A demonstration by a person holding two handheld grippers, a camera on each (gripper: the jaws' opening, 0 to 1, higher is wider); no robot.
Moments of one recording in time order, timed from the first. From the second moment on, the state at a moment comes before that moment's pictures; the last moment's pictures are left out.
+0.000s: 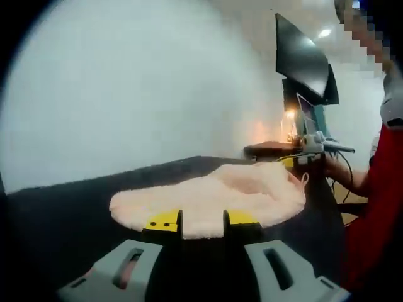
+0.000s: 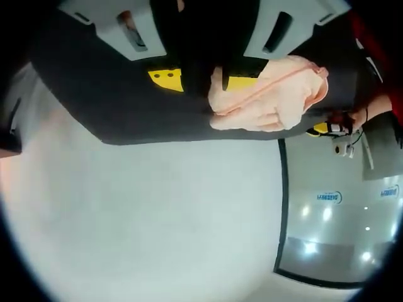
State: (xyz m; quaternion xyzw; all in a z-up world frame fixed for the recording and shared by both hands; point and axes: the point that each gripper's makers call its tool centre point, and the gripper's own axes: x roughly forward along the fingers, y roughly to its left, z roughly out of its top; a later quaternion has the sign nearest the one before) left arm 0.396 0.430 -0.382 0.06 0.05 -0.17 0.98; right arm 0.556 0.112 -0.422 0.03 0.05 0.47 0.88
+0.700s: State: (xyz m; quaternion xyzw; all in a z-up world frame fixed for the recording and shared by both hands) left arm 0.537 0.419 -0.418 0.09 0.19 -0.37 0.91; right arm 0.554 0.115 -0.424 0.03 0.05 0.49 0.87
